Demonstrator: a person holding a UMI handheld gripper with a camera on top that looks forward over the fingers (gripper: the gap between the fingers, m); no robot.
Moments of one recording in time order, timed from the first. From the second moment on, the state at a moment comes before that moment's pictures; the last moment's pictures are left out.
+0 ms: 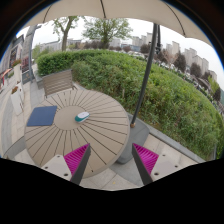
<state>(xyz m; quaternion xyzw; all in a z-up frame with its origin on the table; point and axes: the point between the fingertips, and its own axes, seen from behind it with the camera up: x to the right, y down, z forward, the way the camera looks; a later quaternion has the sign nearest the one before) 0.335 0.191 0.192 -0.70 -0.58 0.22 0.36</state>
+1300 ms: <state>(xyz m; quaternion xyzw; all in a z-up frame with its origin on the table) 0.075 0.068 0.013 -0.65 -0.62 0.31 0.32</state>
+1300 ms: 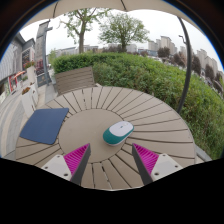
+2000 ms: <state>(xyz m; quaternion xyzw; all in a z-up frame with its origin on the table) -0.033 0.058 -0.017 -0.62 -0.66 0.31 0.29</state>
